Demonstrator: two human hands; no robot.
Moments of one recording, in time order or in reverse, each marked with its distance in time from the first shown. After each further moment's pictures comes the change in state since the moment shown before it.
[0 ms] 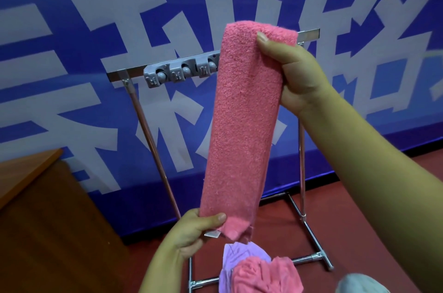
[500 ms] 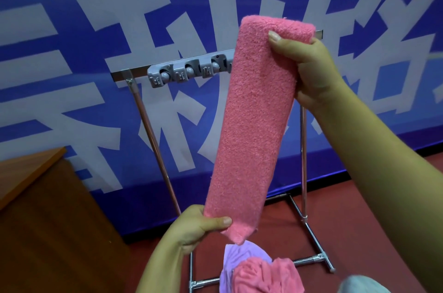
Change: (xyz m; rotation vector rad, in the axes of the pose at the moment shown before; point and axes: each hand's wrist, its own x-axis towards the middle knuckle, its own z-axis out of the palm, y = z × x) left_hand -0.008 0.011 0.002 0.184 0.028 0.028; right_hand -0.001 -0.007 -0.011 -0.154 0.026 -0.148
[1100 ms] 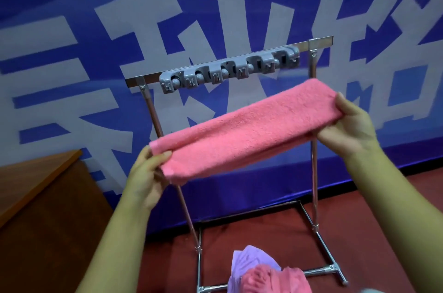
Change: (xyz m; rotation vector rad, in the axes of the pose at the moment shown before) left_hand -0.025 0.103 -0.052 -0.346 0.352 0.531; right_hand -0.030 0.058 -0.104 0.707 0.273 0.315
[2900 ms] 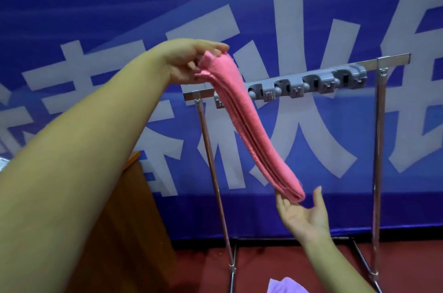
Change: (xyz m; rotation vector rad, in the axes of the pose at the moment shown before) left_hand 0.063 0.214 0.096 0.609 -0.303 -0.031; right_hand 0.002 0.198 -0.051 0.471 0.214 0.420
